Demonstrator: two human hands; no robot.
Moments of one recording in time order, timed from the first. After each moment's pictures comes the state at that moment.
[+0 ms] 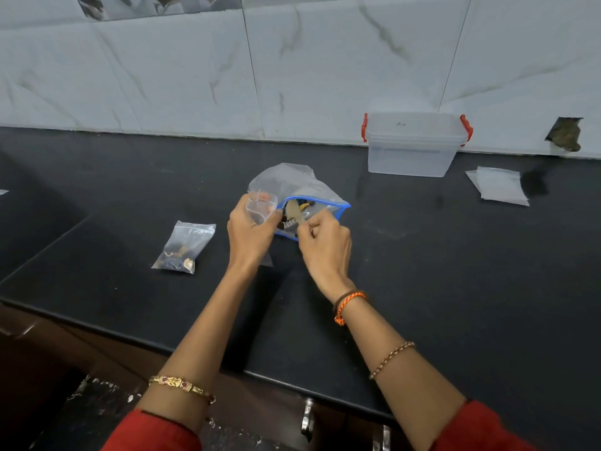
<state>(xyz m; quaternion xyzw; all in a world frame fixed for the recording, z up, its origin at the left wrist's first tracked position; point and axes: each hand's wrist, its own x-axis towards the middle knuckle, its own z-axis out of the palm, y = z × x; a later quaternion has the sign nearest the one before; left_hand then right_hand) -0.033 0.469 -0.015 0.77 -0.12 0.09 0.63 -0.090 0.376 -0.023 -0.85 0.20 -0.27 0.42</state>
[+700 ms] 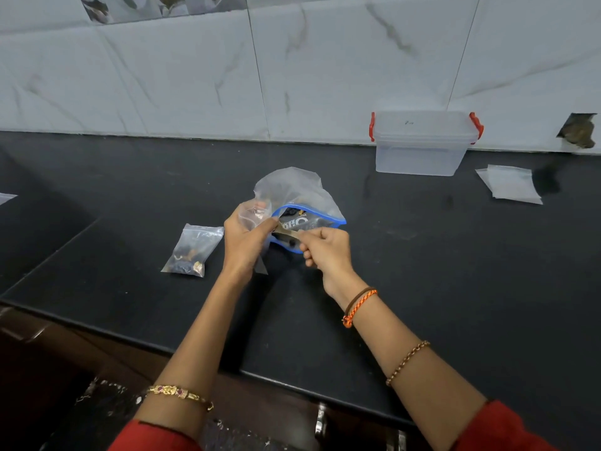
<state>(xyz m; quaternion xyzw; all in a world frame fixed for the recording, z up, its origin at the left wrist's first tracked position) -0.022 0.490 -0.022 0.72 -0.12 0.04 0.68 -0.079 0.384 -0.024 -0.64 0.26 -0.10 0.71</state>
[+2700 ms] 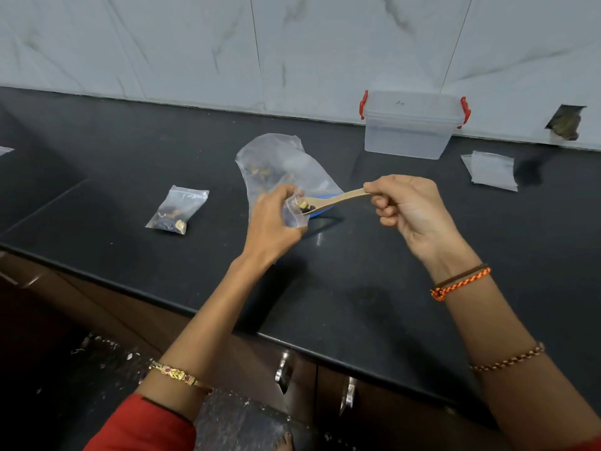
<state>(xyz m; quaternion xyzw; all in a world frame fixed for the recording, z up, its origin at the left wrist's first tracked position) -0.095 0.445 -0.018 0.85 -0.23 0.11 0.47 -0.170 0.281 0.033 -0.64 0.16 -0.13 0.74</state>
